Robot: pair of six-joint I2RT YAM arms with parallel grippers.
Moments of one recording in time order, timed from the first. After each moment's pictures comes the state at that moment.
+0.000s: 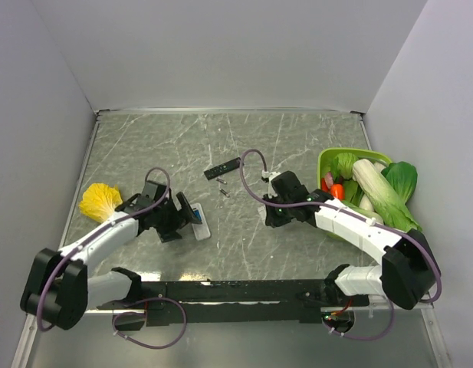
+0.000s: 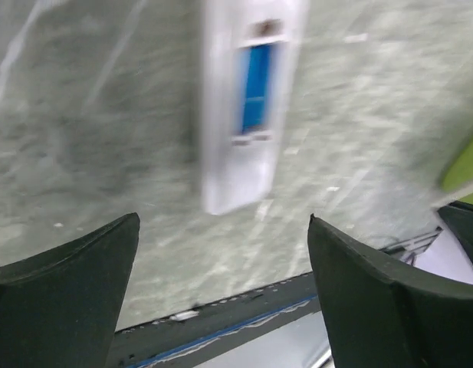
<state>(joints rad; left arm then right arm) -0.38 1.17 0.57 -0.43 0.28 -0.93 0.64 1.27 0.80 -0.53 -0.10 0.28</state>
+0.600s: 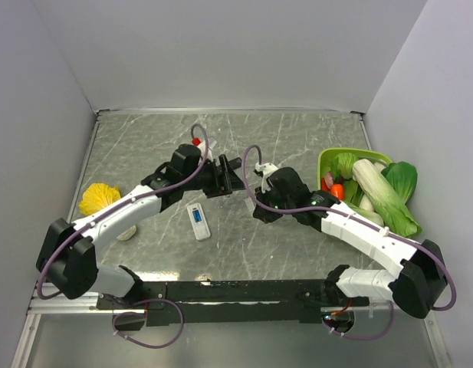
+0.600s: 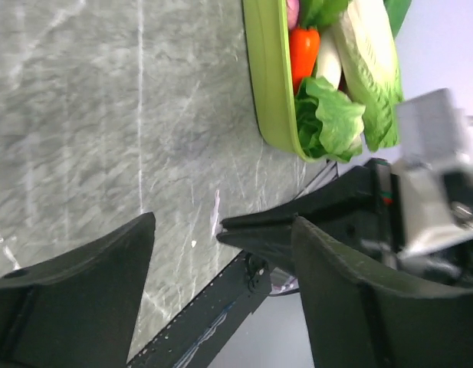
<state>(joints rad) -0.62 1.36 0.99 -0.14 0.38 -0.87 0.72 1.18 0.87 -0.47 -0.13 0.28</state>
